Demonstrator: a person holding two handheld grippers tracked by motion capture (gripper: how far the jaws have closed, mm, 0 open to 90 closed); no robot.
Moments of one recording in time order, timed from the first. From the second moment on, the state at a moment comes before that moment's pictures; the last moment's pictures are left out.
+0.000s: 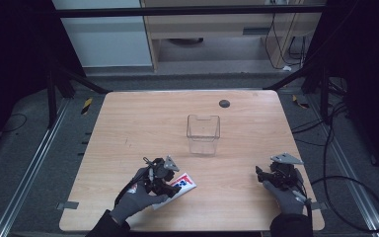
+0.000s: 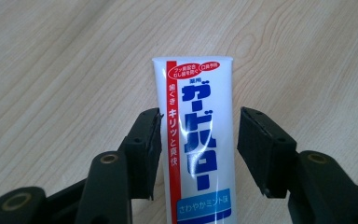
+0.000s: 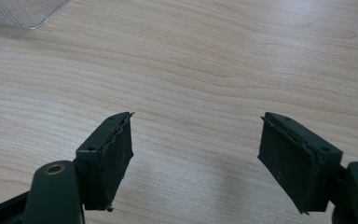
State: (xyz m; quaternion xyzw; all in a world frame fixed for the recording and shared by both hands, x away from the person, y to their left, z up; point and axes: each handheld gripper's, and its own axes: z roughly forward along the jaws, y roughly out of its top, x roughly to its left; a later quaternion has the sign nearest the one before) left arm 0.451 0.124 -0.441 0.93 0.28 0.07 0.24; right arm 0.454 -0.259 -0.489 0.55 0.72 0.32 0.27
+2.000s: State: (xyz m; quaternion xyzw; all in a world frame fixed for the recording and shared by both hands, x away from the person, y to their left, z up) left arm 0.460 0.111 -0.459 0.94 0.29 0.05 0.19; right arm 0.455 -0.259 -0.489 0.55 0.73 0.32 0.27
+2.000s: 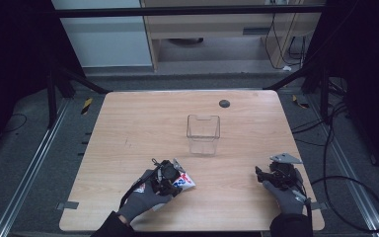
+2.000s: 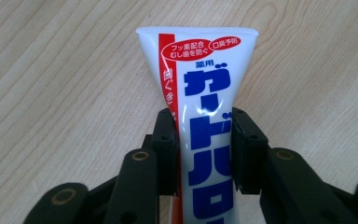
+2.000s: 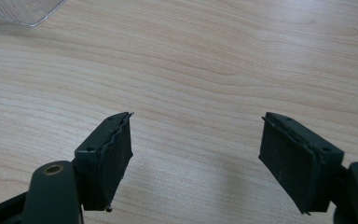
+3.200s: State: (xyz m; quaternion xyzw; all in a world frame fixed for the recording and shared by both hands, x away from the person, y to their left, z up) left arm 0.478 0.148 -0.363 0.80 0.38 0.20 0.41; right arm 0.454 -0.259 -0.490 0.55 0.72 0.32 0.27
